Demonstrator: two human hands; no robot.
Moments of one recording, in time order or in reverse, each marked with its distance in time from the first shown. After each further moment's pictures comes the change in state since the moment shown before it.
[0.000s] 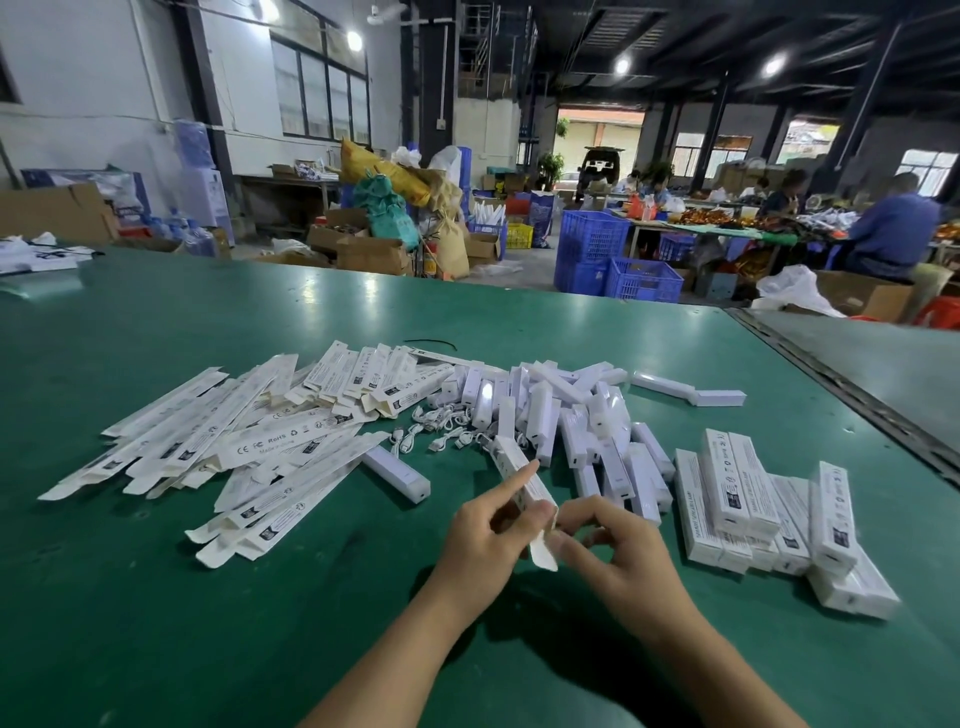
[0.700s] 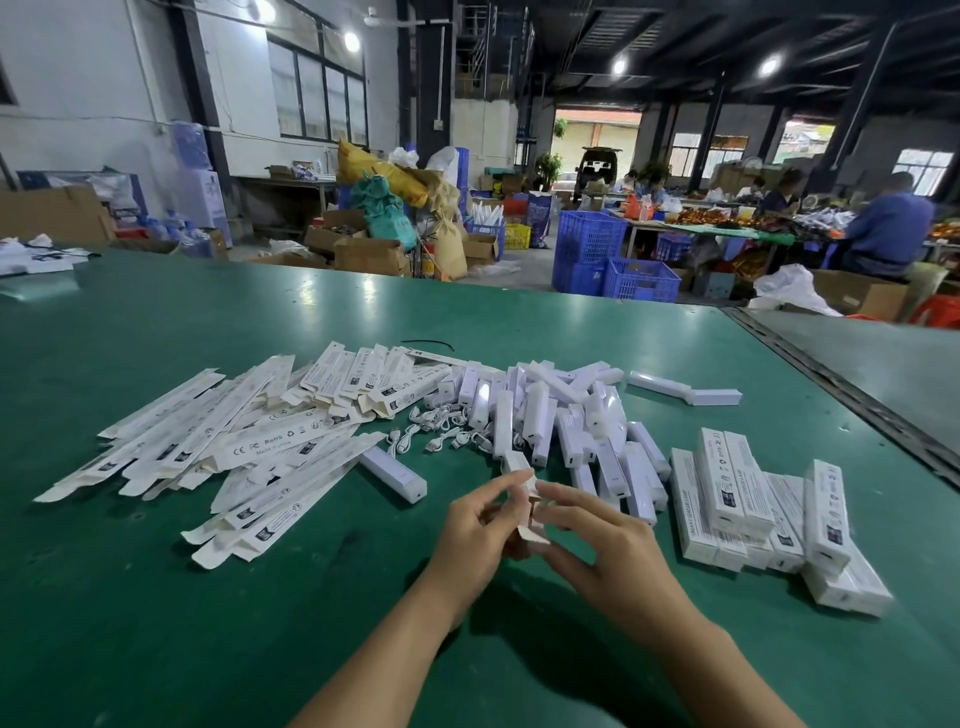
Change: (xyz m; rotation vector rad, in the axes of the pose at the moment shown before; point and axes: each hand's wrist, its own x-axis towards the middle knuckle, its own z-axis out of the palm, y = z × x) left_hand -0.001 0.008 0.000 -0.247 0.004 -0.098; right_hand 0.002 0.000 0.000 -0.346 0.015 -0.310
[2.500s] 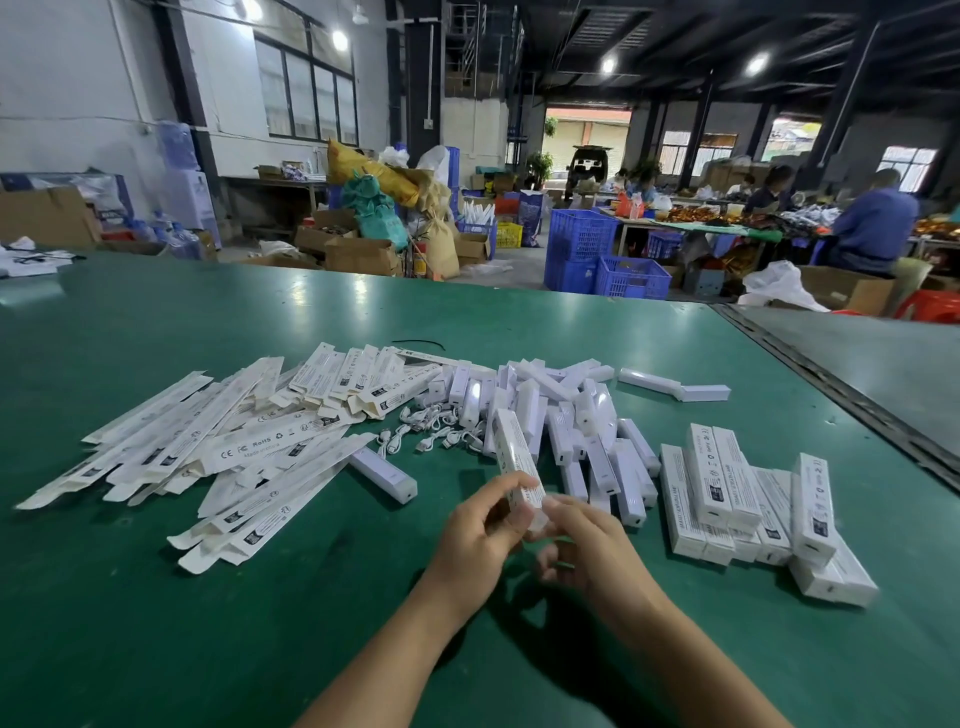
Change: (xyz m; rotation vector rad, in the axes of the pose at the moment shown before) left_hand -0.002 -0.004 0.003 0.210 -0.051 0.168; right_hand 0.007 -0.013 0.007 1.032 -0.063 0.870
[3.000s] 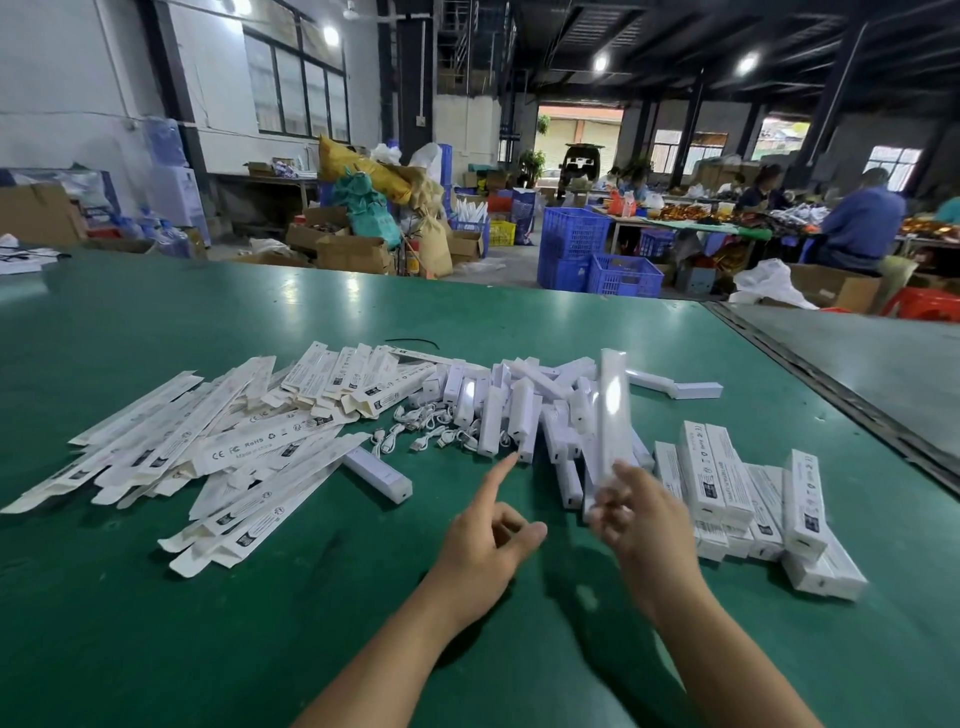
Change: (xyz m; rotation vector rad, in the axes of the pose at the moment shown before) left_hand 0.000 -0.011 0.003 0.130 -0.034 -0.025; right_hand 0.007 -0.019 -0.028 0.215 0.441 -0.139
